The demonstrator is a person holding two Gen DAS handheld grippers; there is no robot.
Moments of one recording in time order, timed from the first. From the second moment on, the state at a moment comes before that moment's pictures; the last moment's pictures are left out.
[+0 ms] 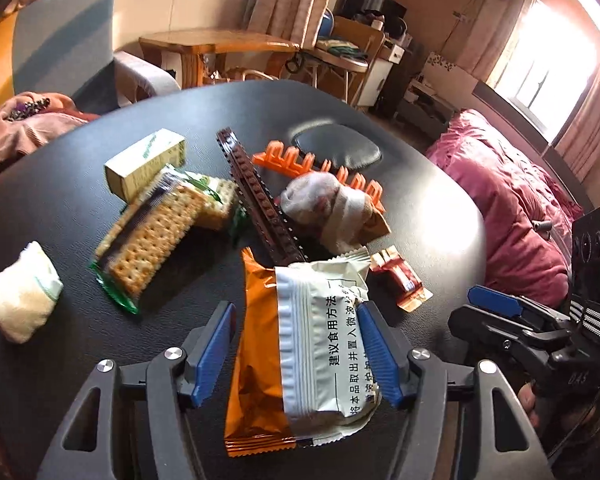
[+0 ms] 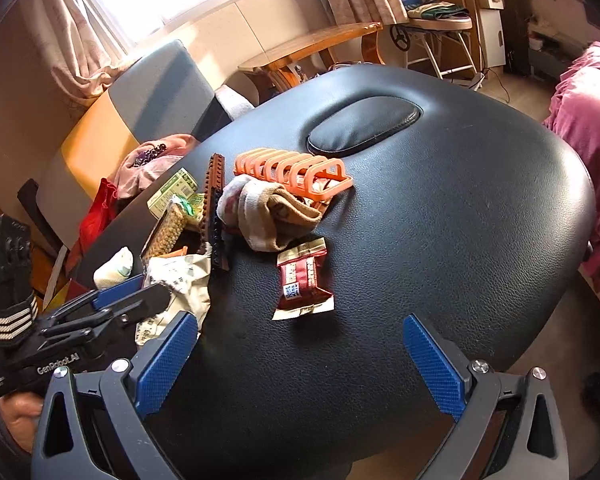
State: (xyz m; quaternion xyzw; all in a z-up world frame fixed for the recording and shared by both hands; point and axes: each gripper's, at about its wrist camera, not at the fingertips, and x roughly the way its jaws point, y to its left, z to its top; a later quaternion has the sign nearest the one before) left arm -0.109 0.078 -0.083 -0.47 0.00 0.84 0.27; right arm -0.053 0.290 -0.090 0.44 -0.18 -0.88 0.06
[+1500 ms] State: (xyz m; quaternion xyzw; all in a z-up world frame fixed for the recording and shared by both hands) left arm -0.007 -0.043 -0.099 -0.46 -0.08 0.87 0.15; right arm -0.210 0.161 -0.098 0.53 0.03 -0.83 0.17
